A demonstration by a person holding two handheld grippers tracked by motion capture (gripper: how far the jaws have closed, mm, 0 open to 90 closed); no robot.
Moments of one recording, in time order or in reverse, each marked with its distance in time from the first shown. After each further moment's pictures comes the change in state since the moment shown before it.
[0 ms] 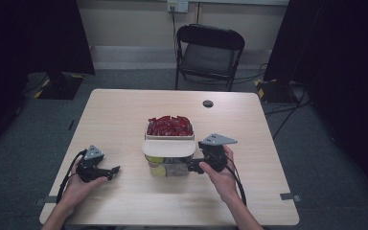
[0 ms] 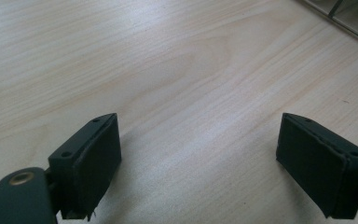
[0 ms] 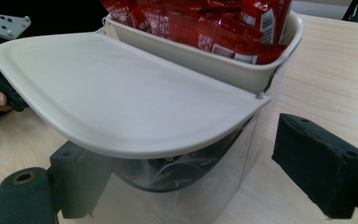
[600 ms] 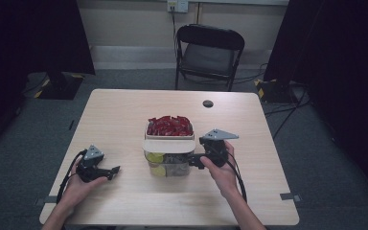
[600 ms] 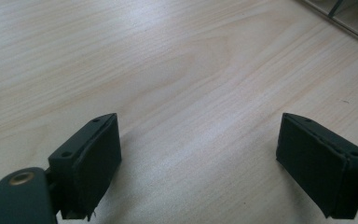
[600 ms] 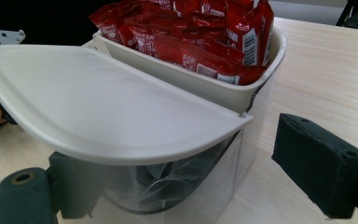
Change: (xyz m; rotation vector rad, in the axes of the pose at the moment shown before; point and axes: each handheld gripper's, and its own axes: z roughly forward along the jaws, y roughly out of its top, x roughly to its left) left arm 0.000 0.000 0.000 -0.001 0.001 -0.001; right arm -0.008 0.010 0.002 -0.010 -0.004 0.020
